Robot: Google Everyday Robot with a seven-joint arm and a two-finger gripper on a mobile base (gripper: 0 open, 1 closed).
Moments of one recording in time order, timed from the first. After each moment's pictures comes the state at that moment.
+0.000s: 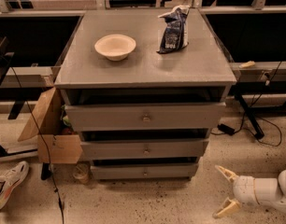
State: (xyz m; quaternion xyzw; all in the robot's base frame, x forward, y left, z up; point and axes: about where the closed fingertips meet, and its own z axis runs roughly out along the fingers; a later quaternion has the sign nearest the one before) arm 0.436 -0.280 0.464 -0.54 0.71 0.23 0.38
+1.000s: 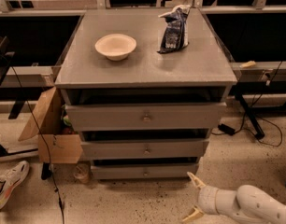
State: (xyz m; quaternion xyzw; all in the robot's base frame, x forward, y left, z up) arm 0.442 -0.179 0.398 -0.56 0.70 0.18 0.41
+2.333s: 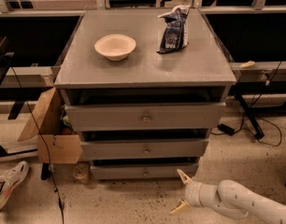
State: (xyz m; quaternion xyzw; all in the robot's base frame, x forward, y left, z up) arm 0.484 -0.141 0.341 -0.55 0.71 0.18 0.40
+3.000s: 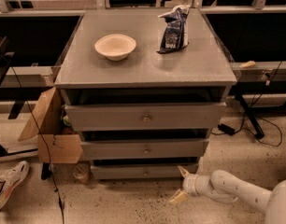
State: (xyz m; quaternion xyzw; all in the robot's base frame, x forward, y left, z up) arm 0.544 -0.164 0.261 -0.52 0.75 0.20 0.36
